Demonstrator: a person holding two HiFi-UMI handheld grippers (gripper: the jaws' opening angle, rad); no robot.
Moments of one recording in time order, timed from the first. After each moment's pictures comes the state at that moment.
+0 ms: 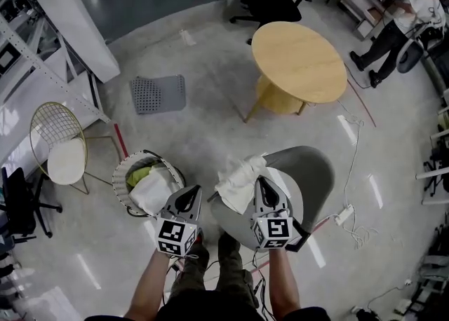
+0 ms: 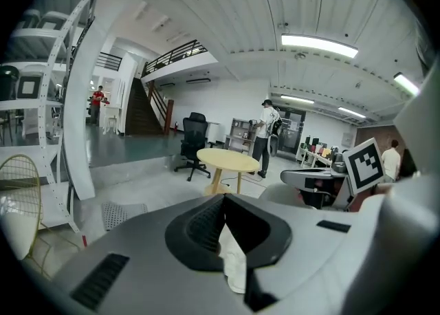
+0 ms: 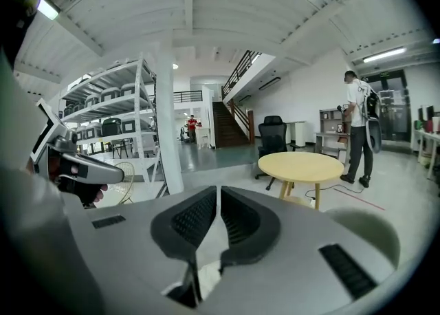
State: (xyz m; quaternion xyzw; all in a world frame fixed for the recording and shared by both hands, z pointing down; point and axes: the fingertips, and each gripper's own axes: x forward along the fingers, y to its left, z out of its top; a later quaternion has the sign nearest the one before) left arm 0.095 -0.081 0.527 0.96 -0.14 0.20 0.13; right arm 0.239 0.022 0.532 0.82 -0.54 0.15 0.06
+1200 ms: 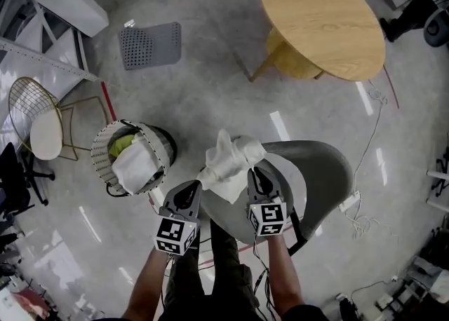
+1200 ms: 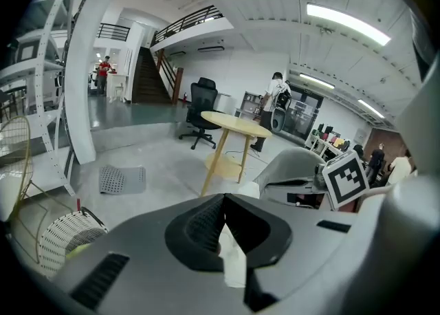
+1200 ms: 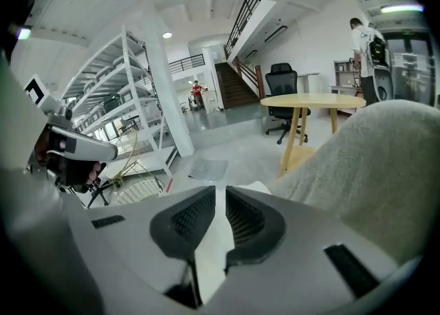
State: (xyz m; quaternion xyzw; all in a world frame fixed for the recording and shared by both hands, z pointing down) left arm 0.167 -0.055 0.686 0.92 -0.16 0.30 0.19; right arm 0.300 0.023 0.751 0.75 -0.58 0.31 0.10
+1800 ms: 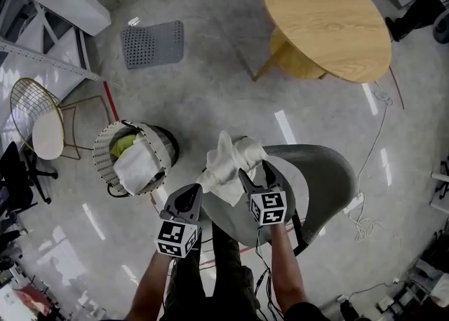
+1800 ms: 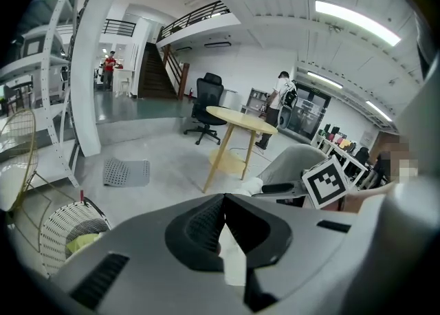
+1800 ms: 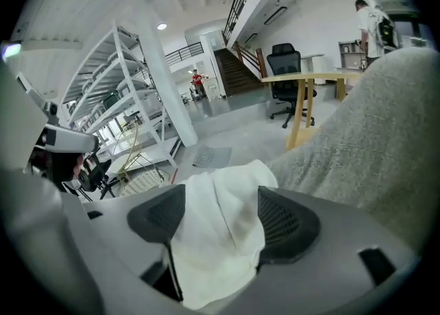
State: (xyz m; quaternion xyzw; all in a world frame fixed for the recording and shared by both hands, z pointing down) left arm 0.168 -0.051 0.704 0.91 -0.18 0.32 0.21; right arm 0.310 0.014 0.808 0.71 -0.59 0.37 0.11
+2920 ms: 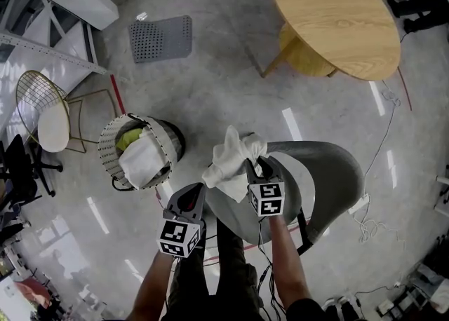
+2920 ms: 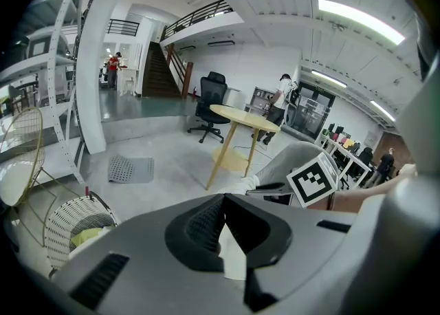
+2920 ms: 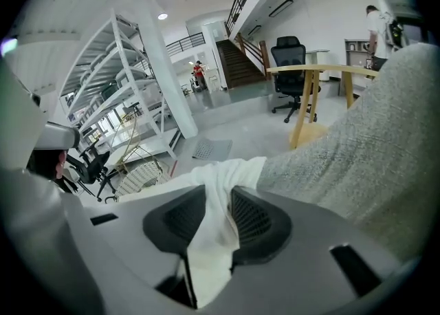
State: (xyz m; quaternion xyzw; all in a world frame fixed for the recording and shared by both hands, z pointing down) left arm 0.154 -0.045 0.705 0.90 -0.19 0.32 0.21; right arm 0.301 -0.002 0.827 0.70 -0.59 0.38 0.14
